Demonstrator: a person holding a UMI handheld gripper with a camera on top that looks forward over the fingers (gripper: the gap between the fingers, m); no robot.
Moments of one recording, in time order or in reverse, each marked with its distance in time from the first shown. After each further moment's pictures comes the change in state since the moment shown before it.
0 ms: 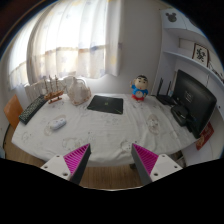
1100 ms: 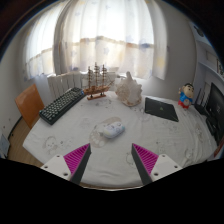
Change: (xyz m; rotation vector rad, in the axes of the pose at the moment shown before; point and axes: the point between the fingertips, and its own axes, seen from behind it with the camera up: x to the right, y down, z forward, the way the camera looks) arm -0.298 -0.001 0.081 0.031 -0.202 -0.099
